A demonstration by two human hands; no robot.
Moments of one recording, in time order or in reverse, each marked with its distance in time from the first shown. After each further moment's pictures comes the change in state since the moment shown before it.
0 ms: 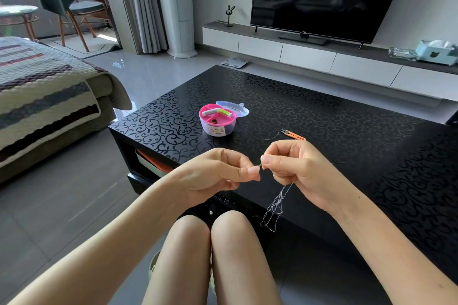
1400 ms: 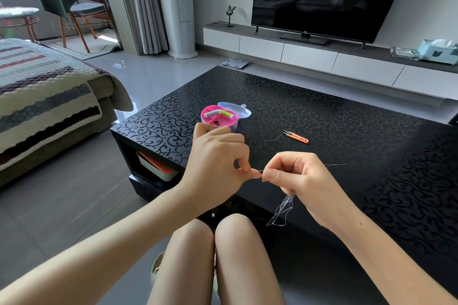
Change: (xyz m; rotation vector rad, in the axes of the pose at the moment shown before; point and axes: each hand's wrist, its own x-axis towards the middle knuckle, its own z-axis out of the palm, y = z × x) left_hand 0.008 0.002 0.005 1.191 0.685 0.799; right_hand -0.009 0.006 0.013 -0.132 0.113 -0.052
